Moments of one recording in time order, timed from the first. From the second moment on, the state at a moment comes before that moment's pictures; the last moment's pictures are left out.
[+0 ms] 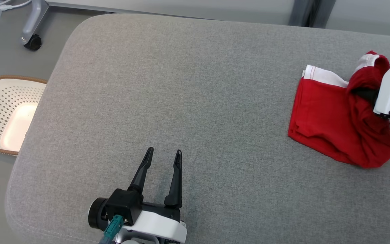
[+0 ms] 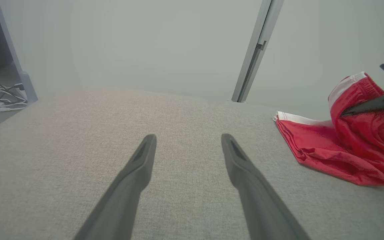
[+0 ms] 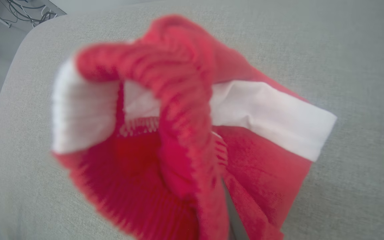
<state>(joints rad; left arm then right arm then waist) -0.09 0.05 -0.47 0.07 -0.36 0.21 -0.26 -1.03 -0.58 0.86 0.84 1.26 0.13 0.55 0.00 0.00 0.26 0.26</state>
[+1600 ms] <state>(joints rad) -0.09 0.05 -0.46 0.08 -0.35 0.21 -0.26 -1.07 -0.50 0.92 0.69 1.32 0.13 0.37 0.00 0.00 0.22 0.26</state>
